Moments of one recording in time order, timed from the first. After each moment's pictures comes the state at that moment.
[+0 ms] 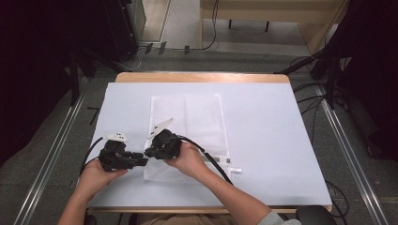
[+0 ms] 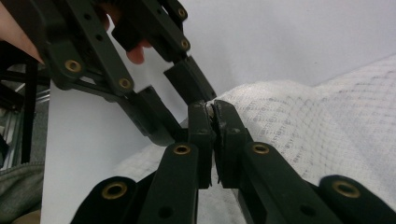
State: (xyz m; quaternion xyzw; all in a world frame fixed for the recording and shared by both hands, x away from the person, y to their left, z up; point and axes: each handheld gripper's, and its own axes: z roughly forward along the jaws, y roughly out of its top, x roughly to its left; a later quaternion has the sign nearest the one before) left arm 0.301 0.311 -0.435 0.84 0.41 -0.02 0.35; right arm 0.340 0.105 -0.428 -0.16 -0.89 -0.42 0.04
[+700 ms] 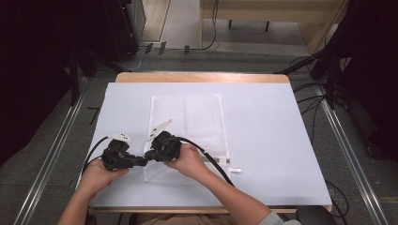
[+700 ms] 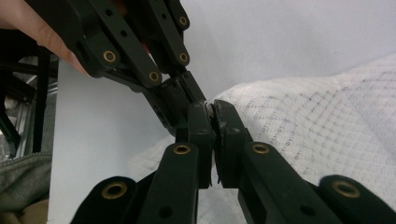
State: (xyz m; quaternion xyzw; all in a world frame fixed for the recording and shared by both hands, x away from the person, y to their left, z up) left arm 0.305 0.305 -0.437 0.85 0.40 -0.05 0.33; right arm 0.338 0.107 -0.433 -0.16 -0.90 -0.41 0.05
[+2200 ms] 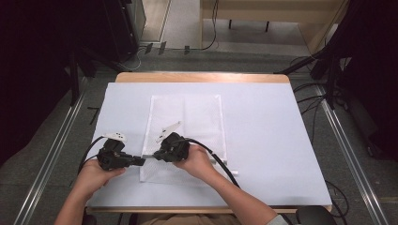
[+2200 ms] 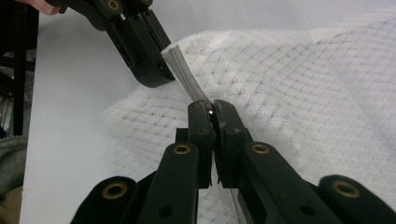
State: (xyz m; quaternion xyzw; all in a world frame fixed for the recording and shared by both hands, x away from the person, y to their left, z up) left arm 0.303 0.317 -0.432 0.85 0.40 -0.06 0.34; right arm 0.341 0.085 -0.445 -0.16 -0.90 -0.40 0.03
